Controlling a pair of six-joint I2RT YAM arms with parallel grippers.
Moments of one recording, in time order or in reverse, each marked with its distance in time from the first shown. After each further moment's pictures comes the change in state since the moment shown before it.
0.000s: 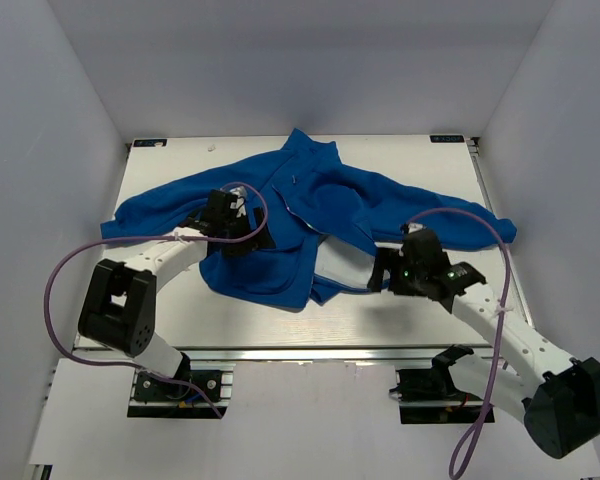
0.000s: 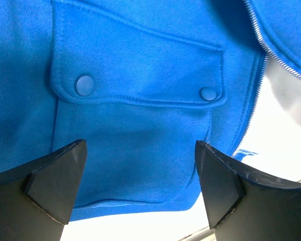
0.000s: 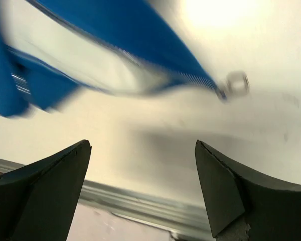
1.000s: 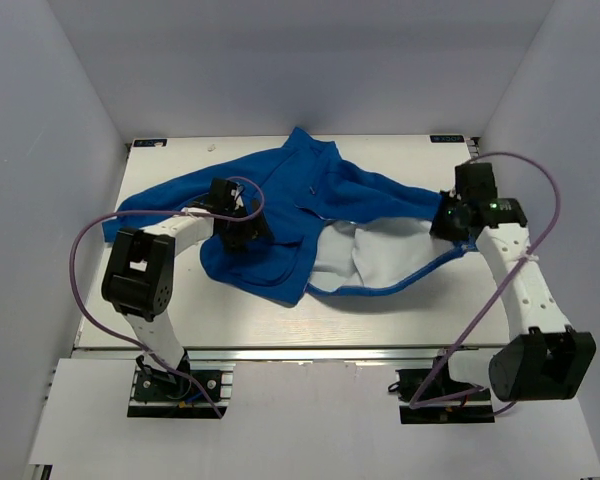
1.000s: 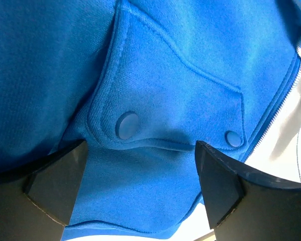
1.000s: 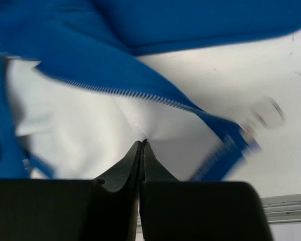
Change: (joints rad) left arm 0.081 0.253 0.164 -0.032 0.040 -0.079; right arm -0.401 0.269 0.473 -0.333 0.078 -0.161
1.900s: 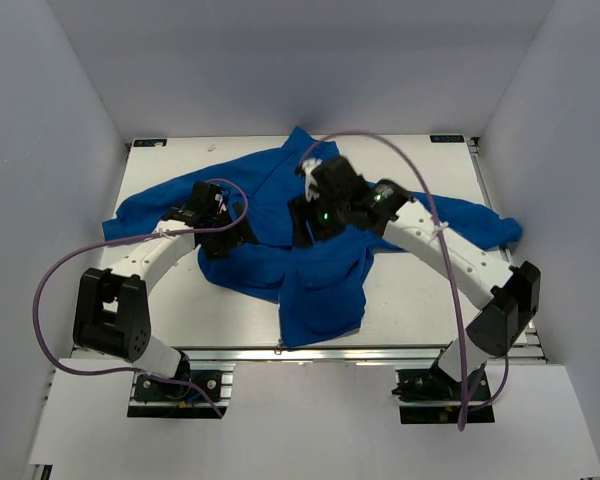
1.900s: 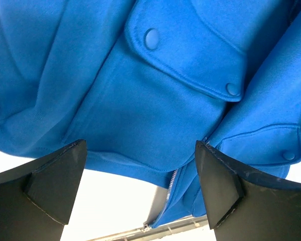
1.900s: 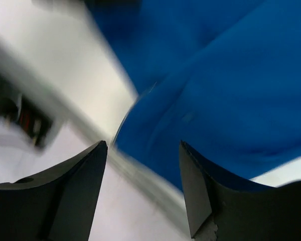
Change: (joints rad) left arm 0.011 -0.298 -0.084 -0.220 -0.095 -0.027; right arm 0.767 0.332 0.366 0.046 -0.218 -0.035
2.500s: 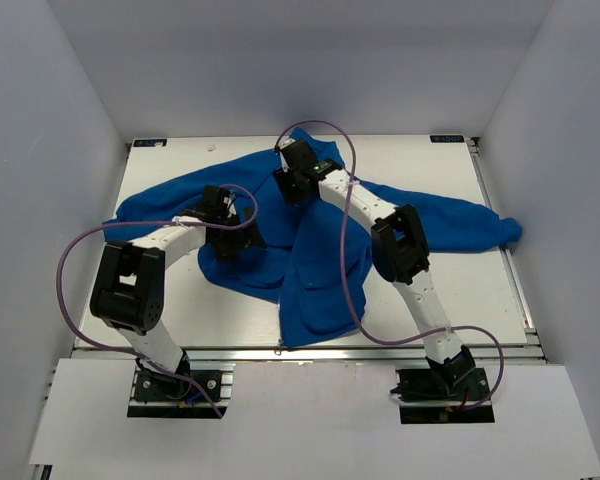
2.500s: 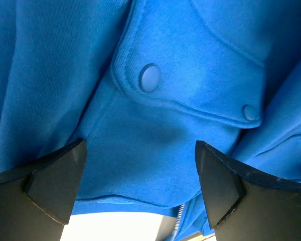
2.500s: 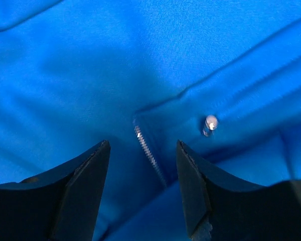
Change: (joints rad) left arm 0.000 0.187 -0.004 0.167 0.083 0.050; right arm -0.192 0.840 0.679 0.200 0.287 -0.254
